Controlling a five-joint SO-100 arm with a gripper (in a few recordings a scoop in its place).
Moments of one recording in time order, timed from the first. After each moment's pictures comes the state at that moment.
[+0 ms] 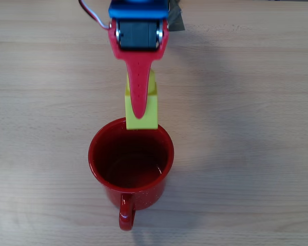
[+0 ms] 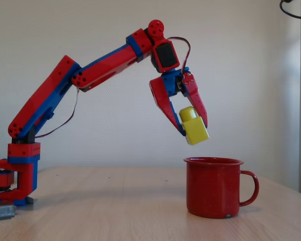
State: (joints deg) arm 0.3 56.9 20.5 98.2 -0.5
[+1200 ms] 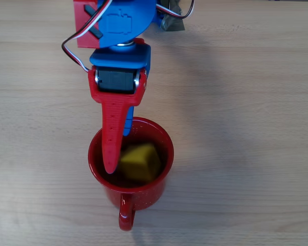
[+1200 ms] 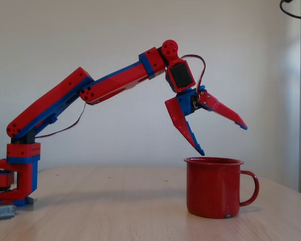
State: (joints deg) arm 3.2 45.2 14.2 90.7 3.2
